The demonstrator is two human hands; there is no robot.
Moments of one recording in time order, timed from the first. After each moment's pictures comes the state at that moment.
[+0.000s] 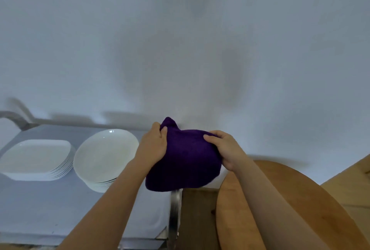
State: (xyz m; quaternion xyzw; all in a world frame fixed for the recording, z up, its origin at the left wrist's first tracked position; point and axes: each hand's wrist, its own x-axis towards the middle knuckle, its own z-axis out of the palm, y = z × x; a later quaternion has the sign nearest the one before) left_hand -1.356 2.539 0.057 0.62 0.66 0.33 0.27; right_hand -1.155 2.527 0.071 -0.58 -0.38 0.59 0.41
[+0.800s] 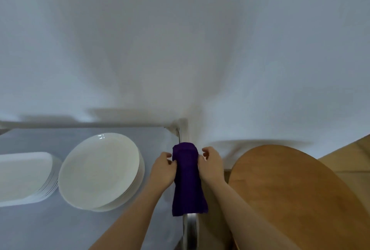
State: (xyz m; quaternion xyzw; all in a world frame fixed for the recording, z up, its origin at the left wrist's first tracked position) left_hand -1.360 2.581 -0.071 0.54 0.68 0.20 0.45; right_hand -1.221 2.569 -0.059 -0.79 -0.45 0.32 0.27
